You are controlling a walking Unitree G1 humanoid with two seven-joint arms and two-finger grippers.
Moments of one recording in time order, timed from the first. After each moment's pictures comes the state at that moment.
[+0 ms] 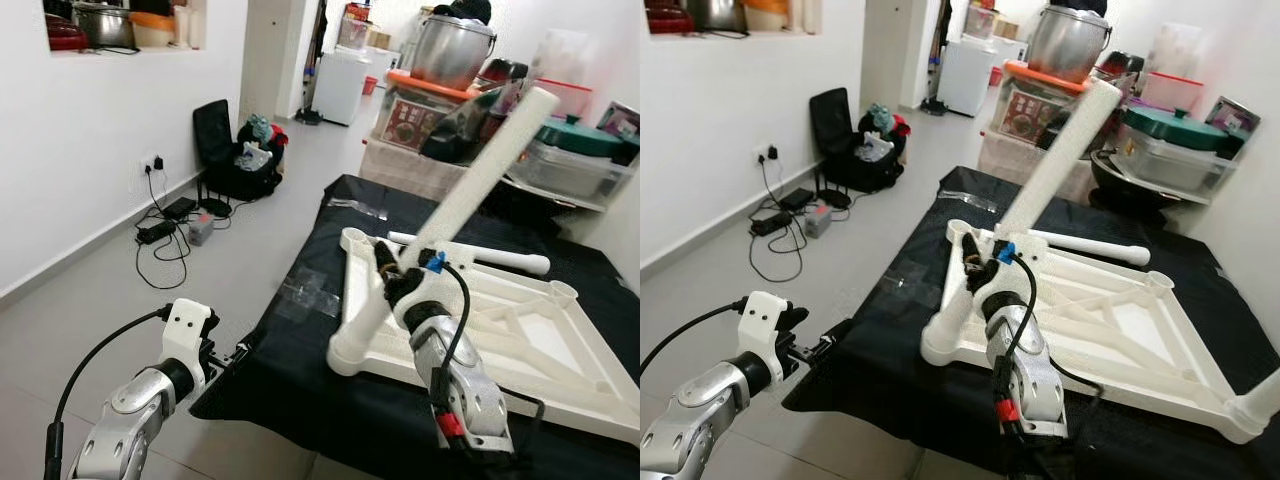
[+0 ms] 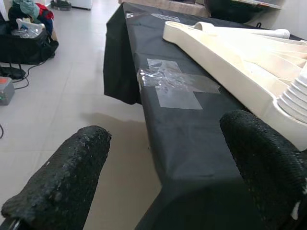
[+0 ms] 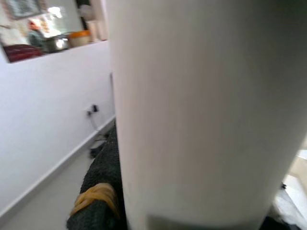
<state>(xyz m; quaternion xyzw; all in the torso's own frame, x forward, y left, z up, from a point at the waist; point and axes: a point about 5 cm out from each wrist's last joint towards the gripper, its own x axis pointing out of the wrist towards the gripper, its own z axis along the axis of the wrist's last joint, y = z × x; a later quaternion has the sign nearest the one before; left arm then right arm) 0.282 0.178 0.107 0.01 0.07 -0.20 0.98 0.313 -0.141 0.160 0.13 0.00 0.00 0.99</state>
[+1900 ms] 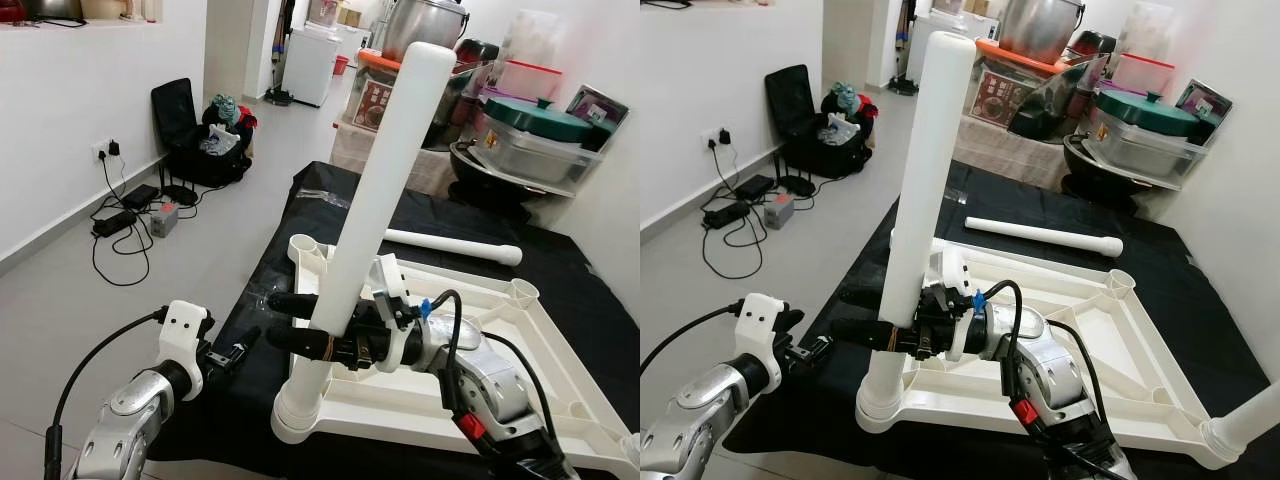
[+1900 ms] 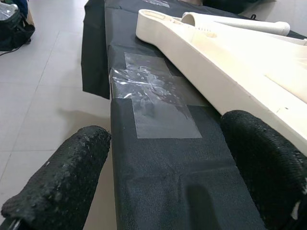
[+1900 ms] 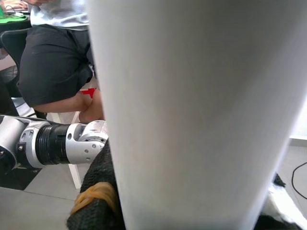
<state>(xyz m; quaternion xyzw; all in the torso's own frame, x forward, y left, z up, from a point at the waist) 0.283 0.182 0.102 0.00 0.08 -0.18 0.98 0.271 -0.085 0.189 0.04 -0.04 0.69 0.73</state>
